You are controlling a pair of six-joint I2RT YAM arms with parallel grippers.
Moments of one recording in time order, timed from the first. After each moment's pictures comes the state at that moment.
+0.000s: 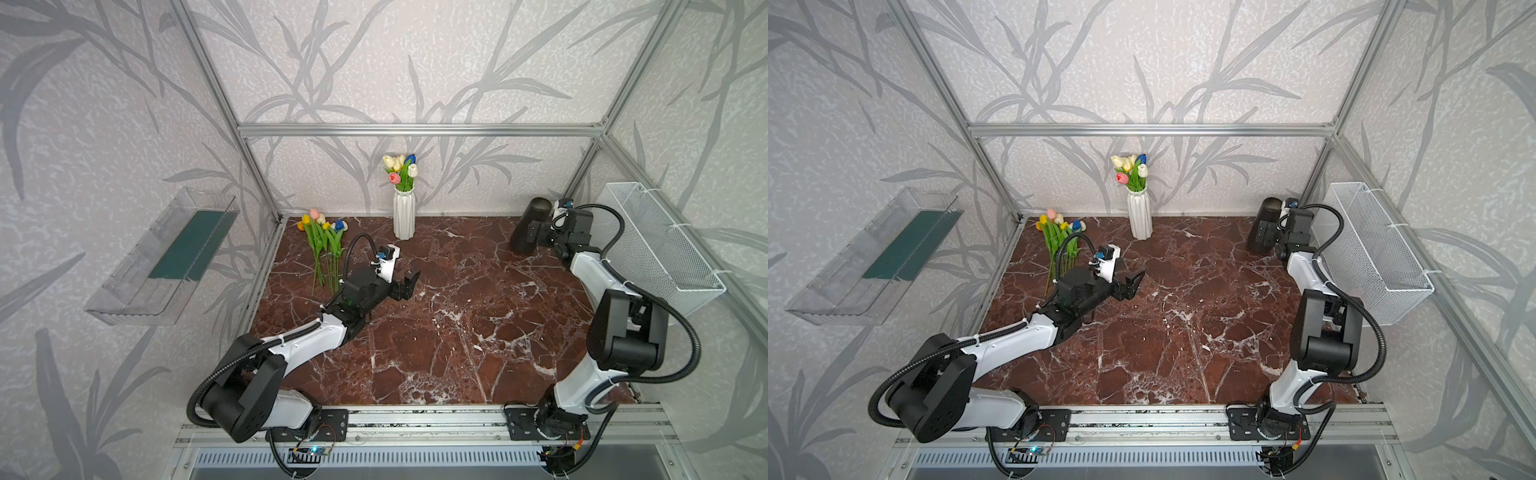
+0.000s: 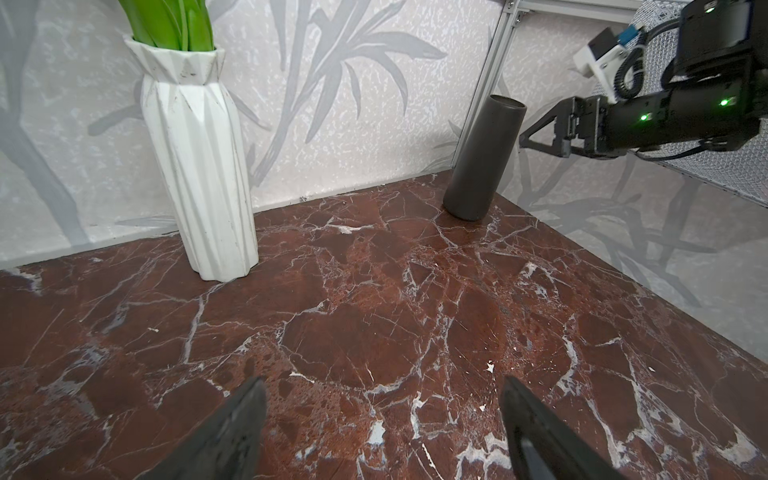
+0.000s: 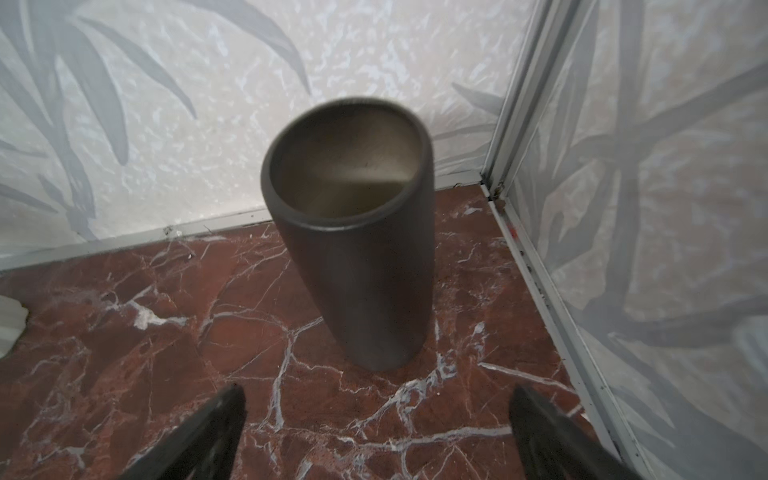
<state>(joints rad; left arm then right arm) -0.56 1.38 0.65 0.54 0.12 -0.16 -0.20 1.76 1.27 -0.04 -0.10 0.03</state>
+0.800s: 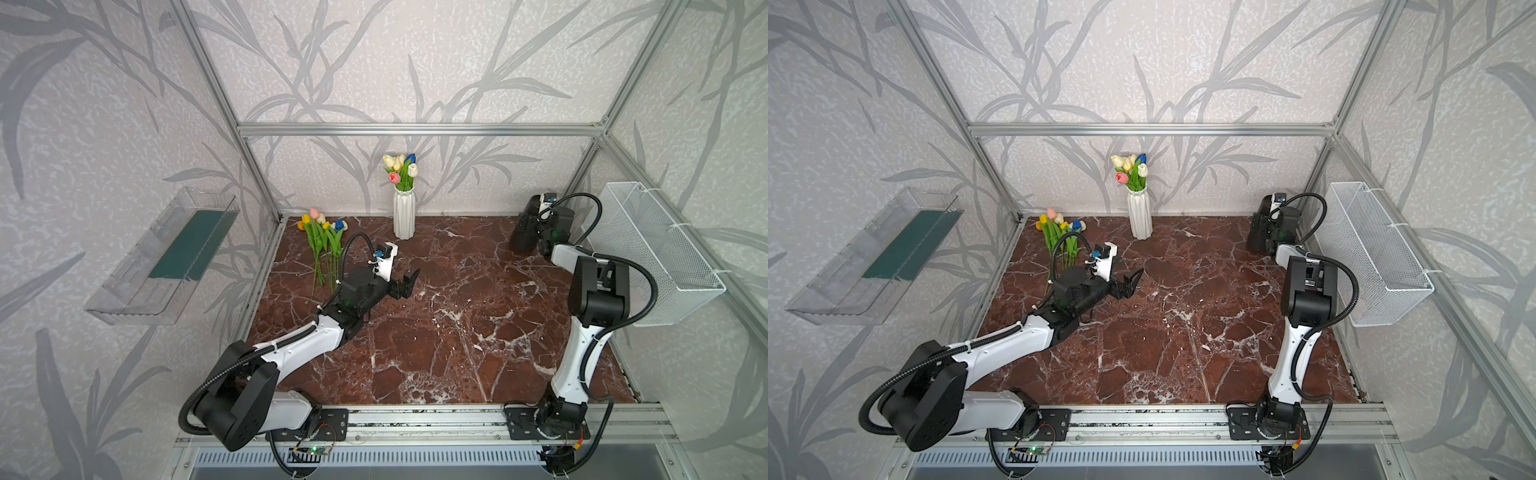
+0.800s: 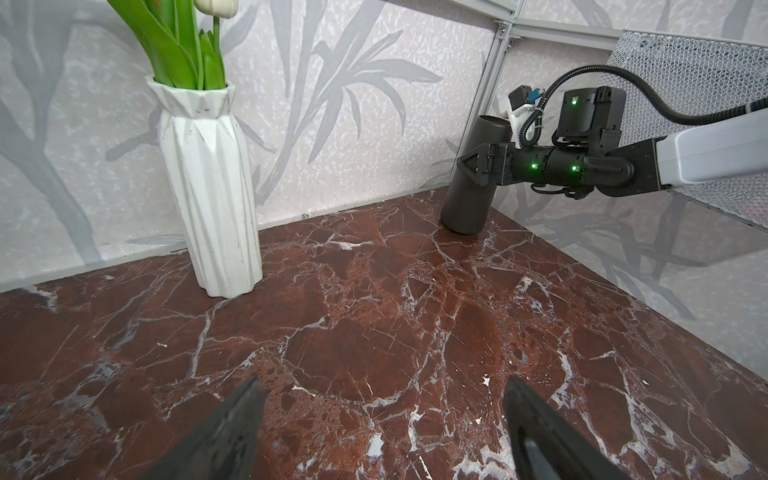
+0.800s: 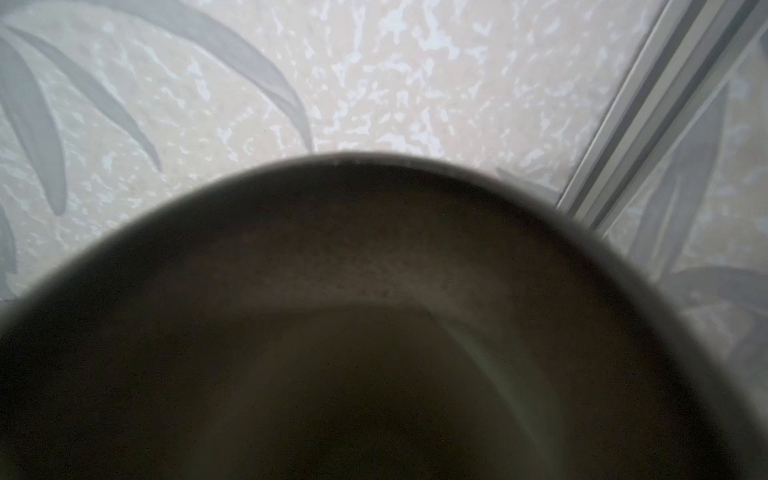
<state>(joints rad) -0.57 1.33 0.65 0.53 0.09 -0.15 -0.20 2.17 1.47 0.41 -0.14 -0.01</state>
